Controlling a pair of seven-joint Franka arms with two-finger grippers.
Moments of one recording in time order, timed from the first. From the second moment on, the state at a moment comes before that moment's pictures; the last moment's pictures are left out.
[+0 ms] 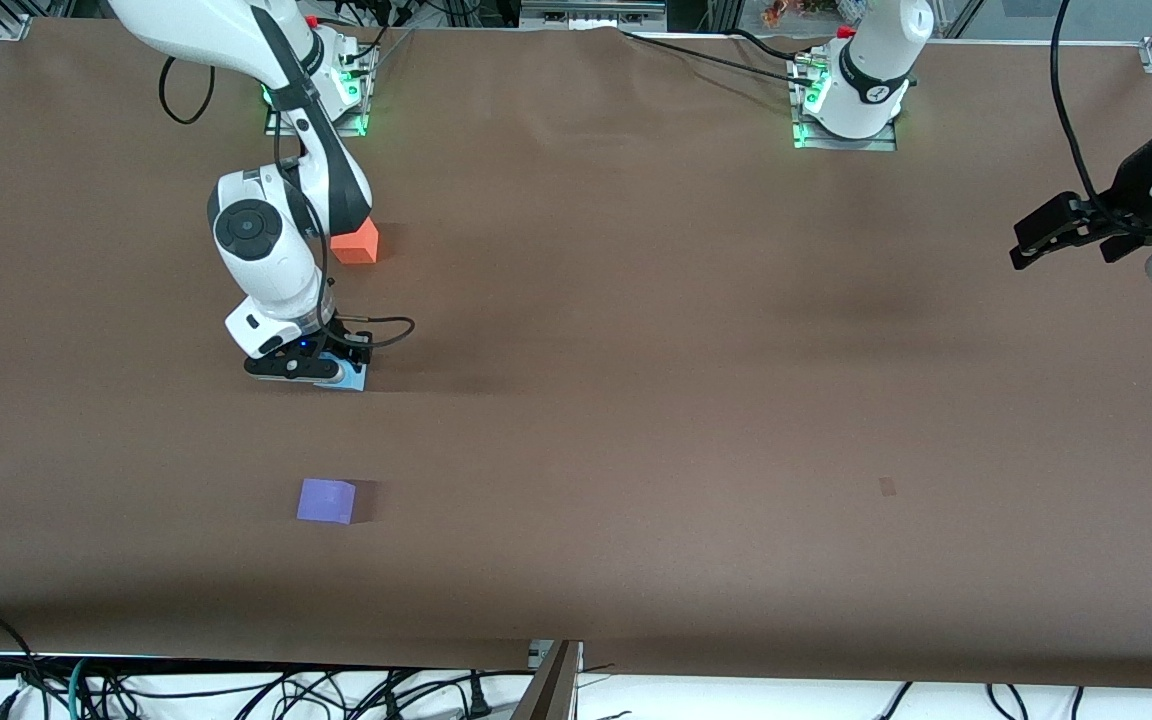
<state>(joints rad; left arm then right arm) 0.06 0.07 -0.12 -1.45 0.00 1.50 -0.18 0.54 0.33 -0.25 -2.20 -0.06 2.67 0.37</state>
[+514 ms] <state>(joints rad) 0.06 0.07 -0.12 -1.45 0.00 1.50 -0.18 0.54 0.33 -0.26 -2.27 -0.06 2.76 0.36</state>
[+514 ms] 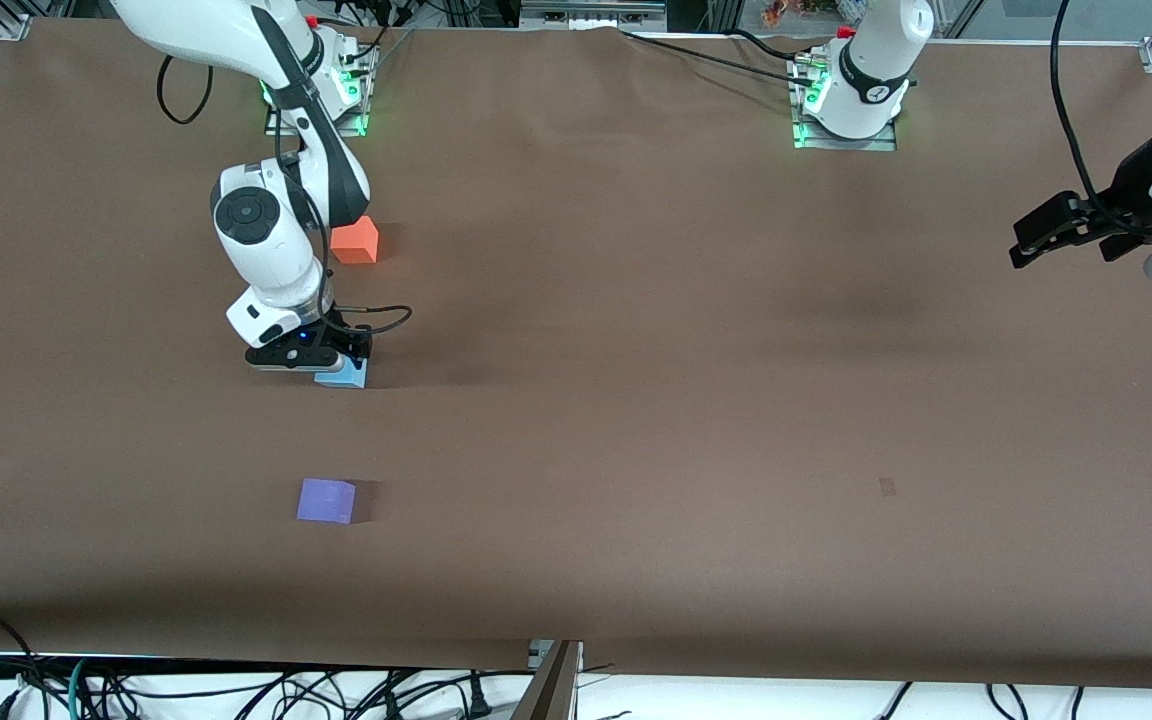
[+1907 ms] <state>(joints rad) 0.06 0.07 -0.12 -1.45 0.00 1.50 -0.18 0.54 0.31 -0.29 -2.29 -0.06 2.83 0.35</state>
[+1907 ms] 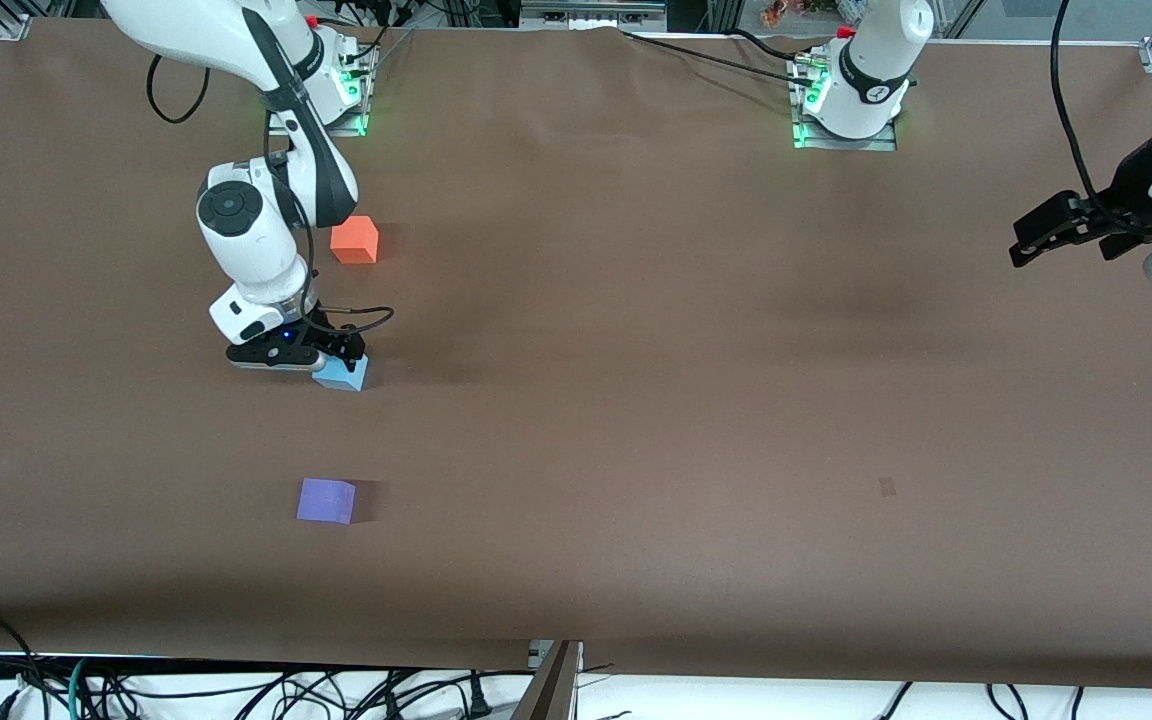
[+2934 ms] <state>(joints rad) 0.06 0.07 -0.12 -1.45 0.00 1.49 -0.18 0.54 0.24 -0.31 -1.59 -0.06 1.70 0.19</state>
